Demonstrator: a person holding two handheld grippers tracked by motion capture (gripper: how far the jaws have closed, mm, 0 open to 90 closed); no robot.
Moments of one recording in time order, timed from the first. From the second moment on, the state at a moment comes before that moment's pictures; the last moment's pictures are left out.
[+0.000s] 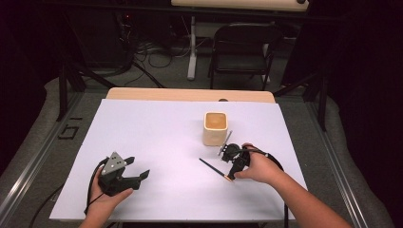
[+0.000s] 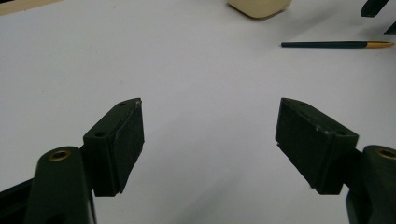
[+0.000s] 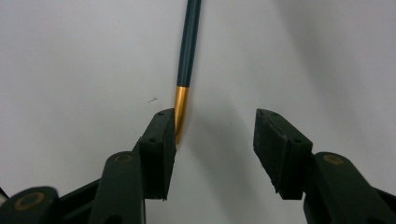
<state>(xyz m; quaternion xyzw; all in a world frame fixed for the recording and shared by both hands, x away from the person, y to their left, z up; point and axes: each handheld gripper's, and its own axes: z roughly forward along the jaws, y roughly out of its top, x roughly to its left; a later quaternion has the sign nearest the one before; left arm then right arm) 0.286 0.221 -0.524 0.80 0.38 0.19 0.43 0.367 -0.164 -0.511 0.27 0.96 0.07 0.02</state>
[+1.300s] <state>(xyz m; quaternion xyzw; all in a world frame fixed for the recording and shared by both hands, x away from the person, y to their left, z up) 0.286 0.221 -0.525 0.80 0.38 0.18 0.43 0.375 -0.129 -0.512 0.23 0.97 0.05 0.03</state>
